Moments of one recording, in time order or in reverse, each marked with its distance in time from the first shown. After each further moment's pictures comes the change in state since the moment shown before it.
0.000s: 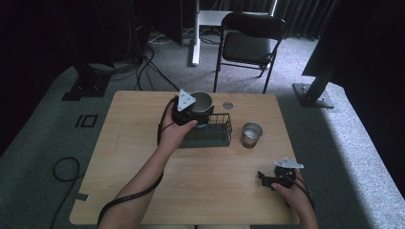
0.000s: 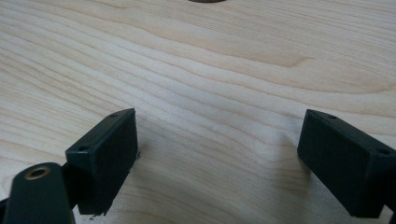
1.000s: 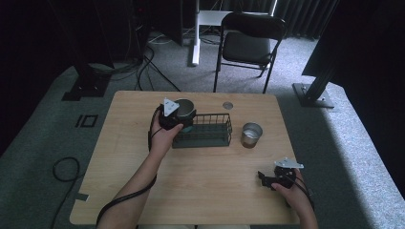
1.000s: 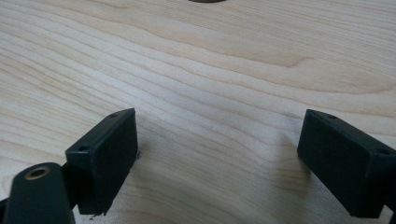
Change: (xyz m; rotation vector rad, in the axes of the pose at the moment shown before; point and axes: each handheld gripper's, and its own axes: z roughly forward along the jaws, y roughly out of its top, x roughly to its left) left arm 0.045 -0.063 0.008 0.035 0.125 -0.097; right arm 0.000 0.000 0.000 0.002 0.000 0.000
